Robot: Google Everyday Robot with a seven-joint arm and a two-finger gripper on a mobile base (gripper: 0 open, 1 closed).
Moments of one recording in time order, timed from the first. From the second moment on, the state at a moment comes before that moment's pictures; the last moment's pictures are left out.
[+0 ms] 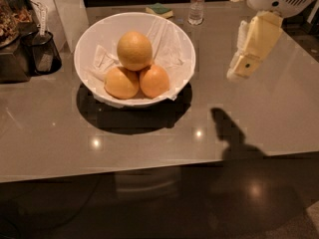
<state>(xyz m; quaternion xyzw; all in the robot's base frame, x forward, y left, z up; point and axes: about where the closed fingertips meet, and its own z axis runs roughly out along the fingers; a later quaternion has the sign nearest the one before) 0.498 -0.132 1.032 -0.65 0.71 0.01 0.26</state>
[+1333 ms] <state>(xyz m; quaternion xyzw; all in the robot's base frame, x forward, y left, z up) 0.560 -0.041 0.980 -0.68 0.66 0.15 0.28</state>
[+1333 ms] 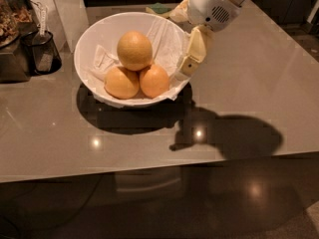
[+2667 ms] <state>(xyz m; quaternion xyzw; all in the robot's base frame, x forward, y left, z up) 0.607 0.041 0.947 -0.67 0.61 0.26 0.33</state>
